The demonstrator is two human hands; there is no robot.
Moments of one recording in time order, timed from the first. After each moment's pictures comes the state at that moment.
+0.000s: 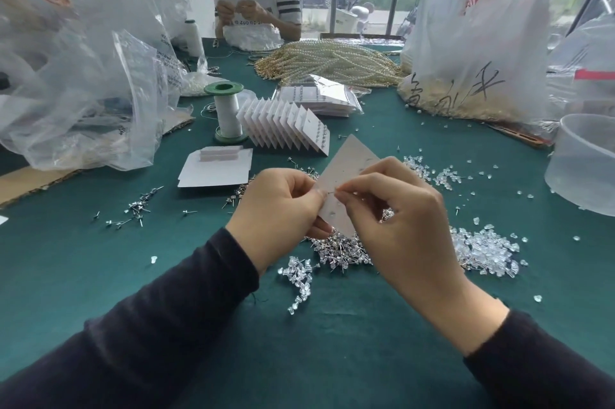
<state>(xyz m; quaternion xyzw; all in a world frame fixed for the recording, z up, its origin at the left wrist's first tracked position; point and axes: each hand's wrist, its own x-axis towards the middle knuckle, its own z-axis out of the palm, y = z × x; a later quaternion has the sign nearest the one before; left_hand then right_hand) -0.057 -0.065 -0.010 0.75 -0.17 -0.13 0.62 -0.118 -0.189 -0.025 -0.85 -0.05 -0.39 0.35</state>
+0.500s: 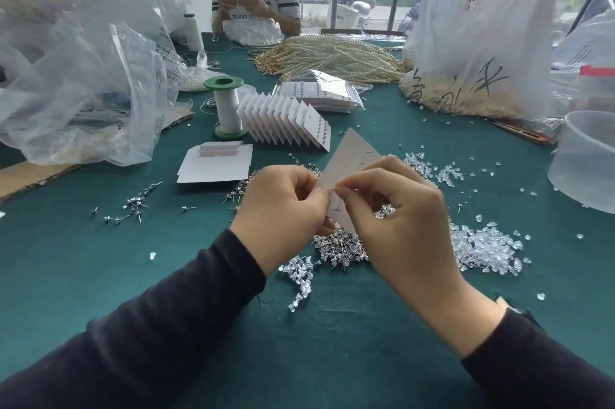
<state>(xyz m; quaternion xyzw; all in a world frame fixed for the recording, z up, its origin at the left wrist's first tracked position) -0.061 -0.067 -0.013 0.78 -0.19 -0.06 0.60 -0.116 -0.184 -0.026 -0.83 -0.04 -0.41 0.37</state>
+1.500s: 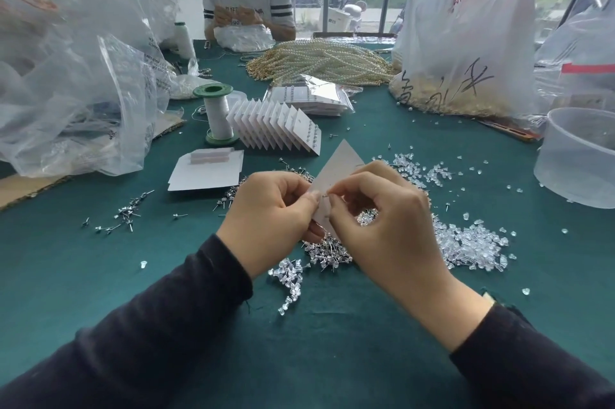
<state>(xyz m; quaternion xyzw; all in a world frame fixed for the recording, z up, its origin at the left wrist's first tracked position) -0.060 -0.065 -0.015 0.76 -0.23 -0.08 0.61 -0.118 -0.187 -0.026 -0.85 -0.04 -0.39 0.35</state>
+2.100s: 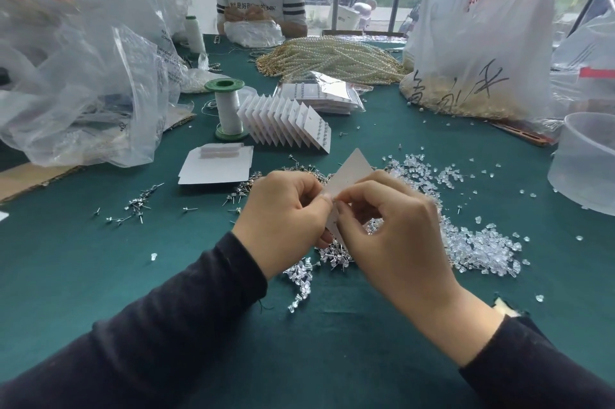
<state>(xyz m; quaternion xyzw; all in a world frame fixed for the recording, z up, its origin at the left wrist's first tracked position) -0.060 -0.064 -0.016 0.79 -0.25 -0.03 0.55 -0.120 -0.180 -0.029 -0.86 -0.04 -0.39 0.32</state>
